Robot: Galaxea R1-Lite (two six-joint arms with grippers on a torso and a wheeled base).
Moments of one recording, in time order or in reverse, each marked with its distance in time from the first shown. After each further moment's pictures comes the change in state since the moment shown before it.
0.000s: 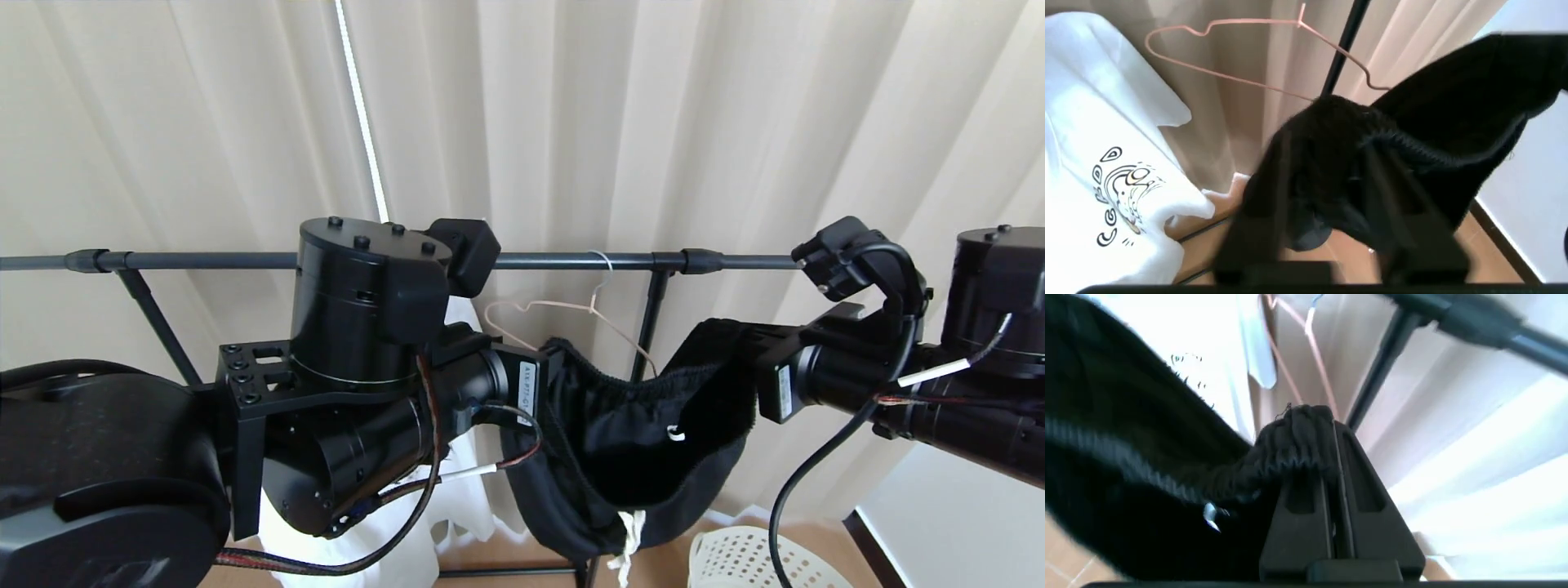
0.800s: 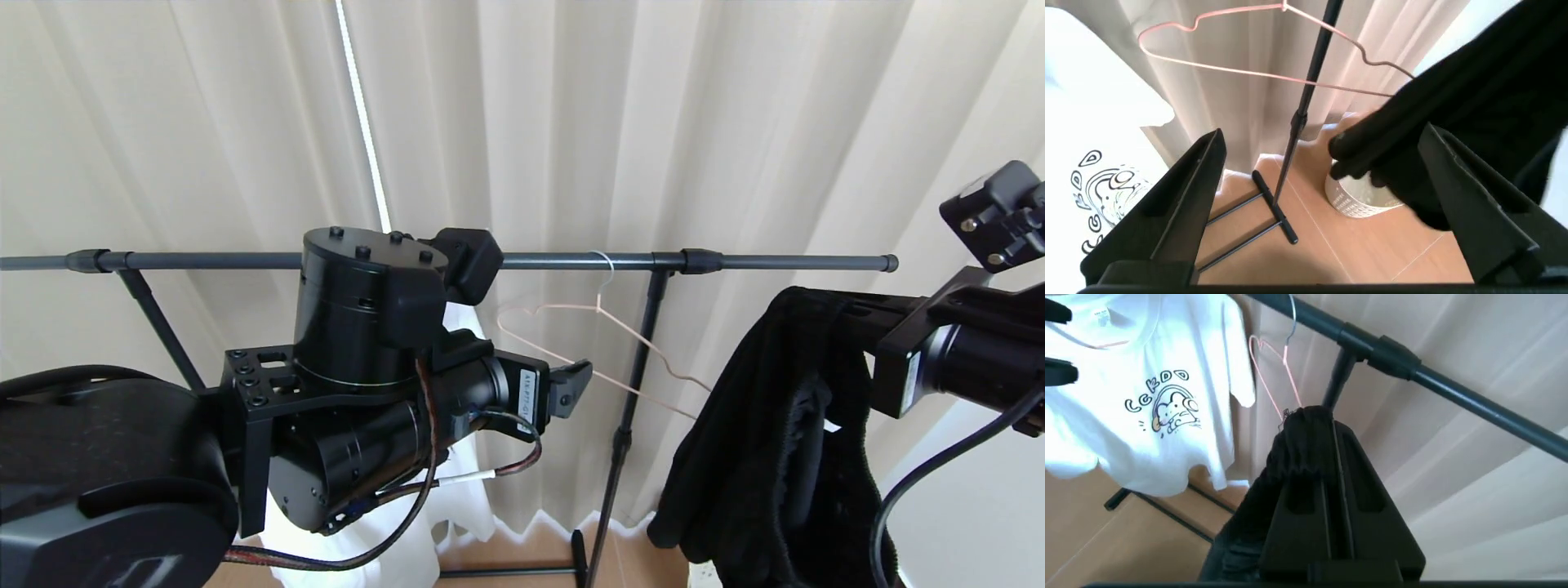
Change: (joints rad) left arm 0.017 0.012 0.018 -0.025 -0.072 0.001; right arm -0.063 -0.212 -0.016 0.141 0.052 -0.096
